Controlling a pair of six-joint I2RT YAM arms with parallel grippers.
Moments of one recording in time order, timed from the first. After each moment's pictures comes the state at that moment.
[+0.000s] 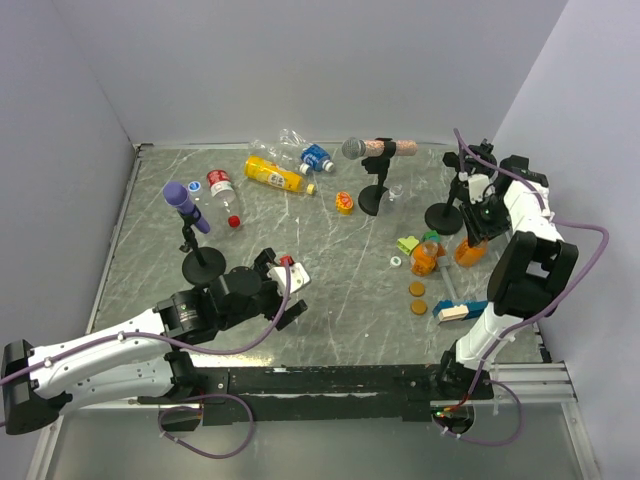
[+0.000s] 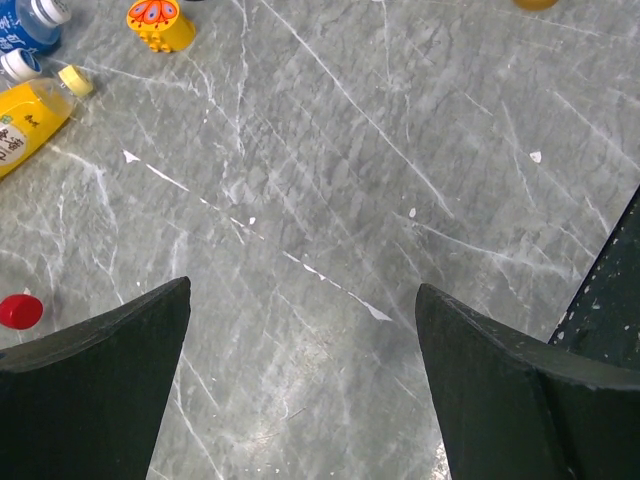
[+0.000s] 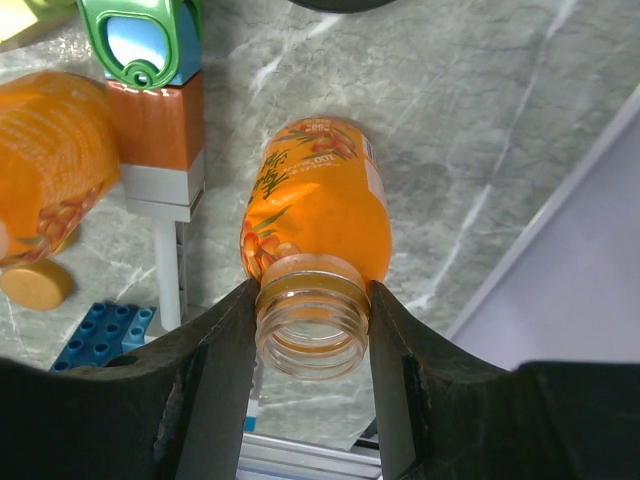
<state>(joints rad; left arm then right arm) -1.11 0.85 0.72 -0.31 -0.22 0.14 -0.32 1.75 1.47 -1.04 -0.14 -0.67</state>
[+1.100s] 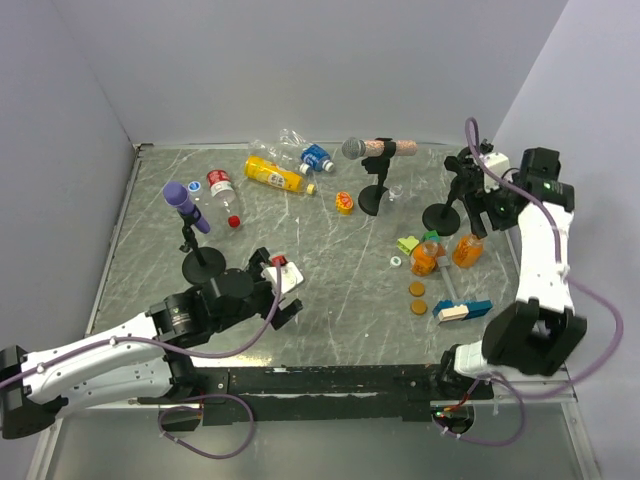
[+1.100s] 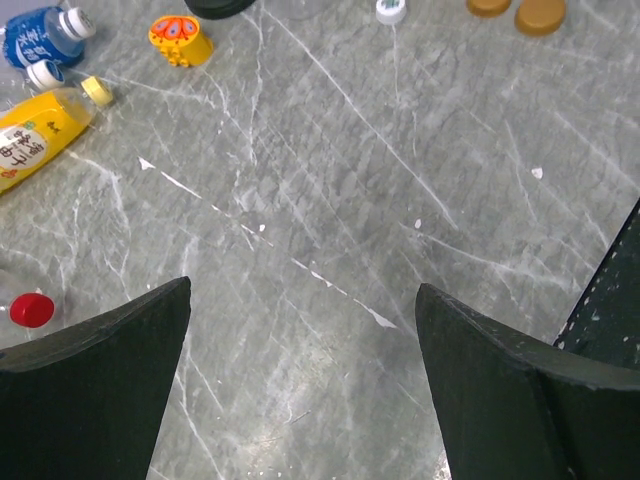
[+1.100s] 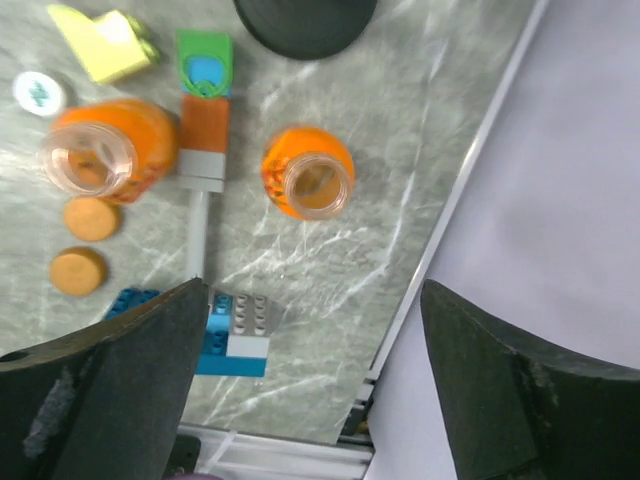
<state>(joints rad) -1.11 0.81 0.70 -0.30 -0.23 0.14 -0.32 1.43 1.45 -1.05 -0.19 -0.66</state>
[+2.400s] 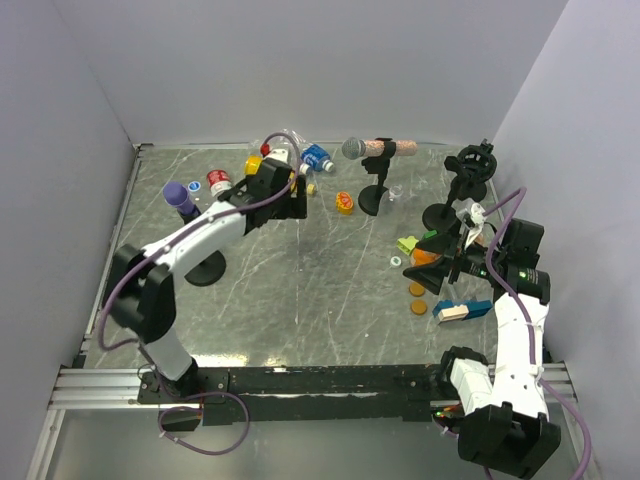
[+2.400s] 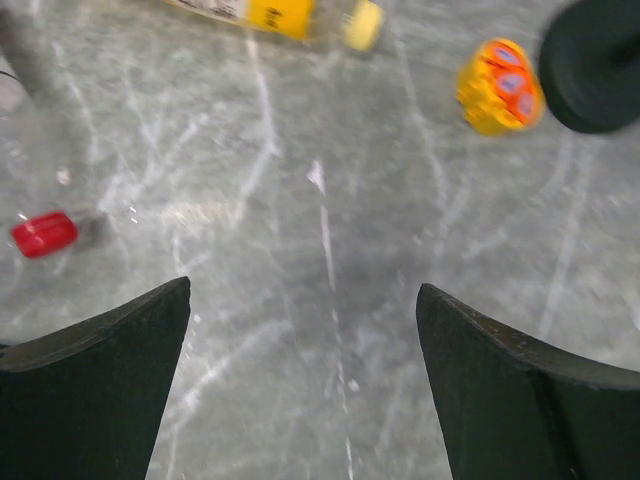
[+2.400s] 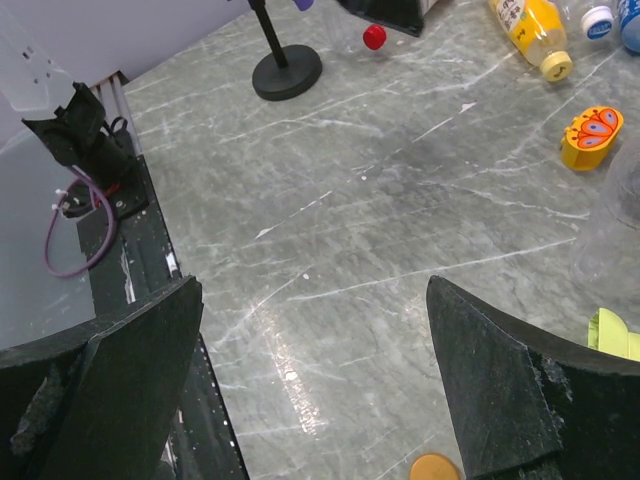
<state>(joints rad) -0.58 1.65 1.35 -0.40 -0.26 -0.42 -0.32 0.84 0.84 -0.77 -1.37 -0.50</state>
